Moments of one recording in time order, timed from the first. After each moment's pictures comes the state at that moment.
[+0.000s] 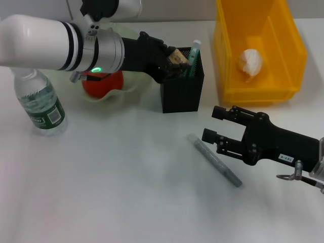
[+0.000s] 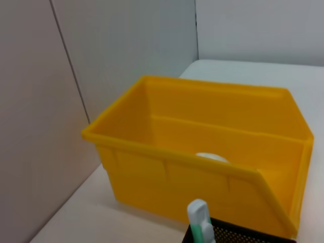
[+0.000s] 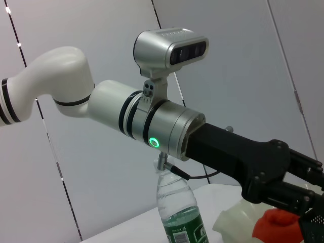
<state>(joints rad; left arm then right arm) -0.65 -2.08 1.51 1.03 2.04 0.90 -1.92 0.40 2.08 -0.90 -0.31 -1.56 -1.60 0.99</state>
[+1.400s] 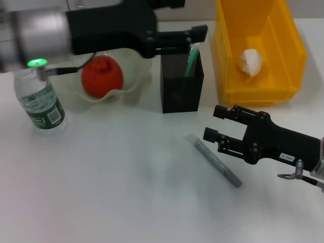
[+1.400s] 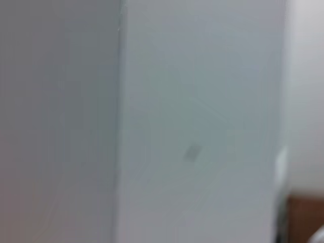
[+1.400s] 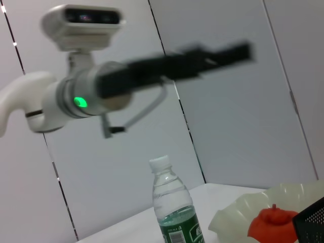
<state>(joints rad) -0.44 -2.07 1.24 1.13 1.42 1.41 -1.56 0.40 2.08 -0.90 -0.31 -1.56 -1.60 0.99</state>
